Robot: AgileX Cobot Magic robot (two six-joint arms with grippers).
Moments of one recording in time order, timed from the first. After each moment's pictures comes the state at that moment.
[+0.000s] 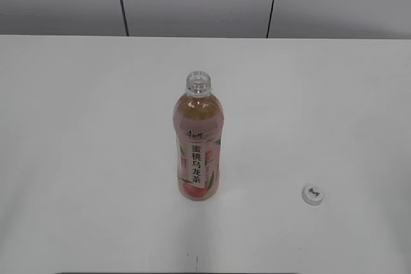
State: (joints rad) left arm -0.12 0.00 -0.56 0.01 1.03 0.03; right arm 0.17 0.22 -0.51 0.02 1.10 -0.09
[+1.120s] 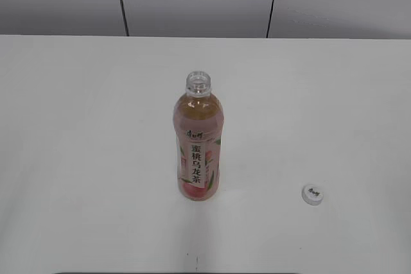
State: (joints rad) left arm -0.09 -0.01 -0.56 0.01 1.03 0.03; right arm 0.07 -0.01 -0.51 0.02 1.10 -0.09
